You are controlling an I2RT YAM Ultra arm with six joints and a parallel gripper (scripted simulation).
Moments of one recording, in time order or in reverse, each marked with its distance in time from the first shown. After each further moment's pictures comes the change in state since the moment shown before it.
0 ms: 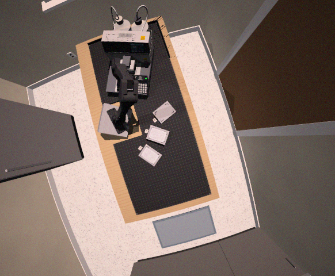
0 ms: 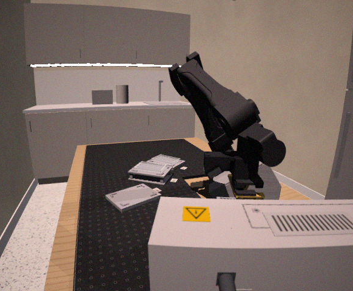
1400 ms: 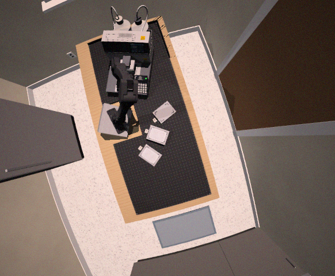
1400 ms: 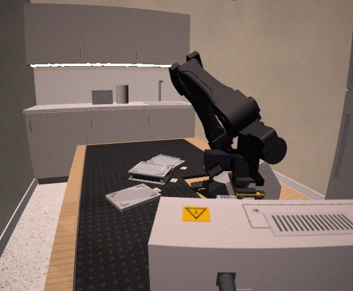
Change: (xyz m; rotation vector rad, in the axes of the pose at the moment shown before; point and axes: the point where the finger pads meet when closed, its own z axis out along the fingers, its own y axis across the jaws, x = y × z) arm 0.000 0.000 -0.006 0.001 -0.001 -0.001
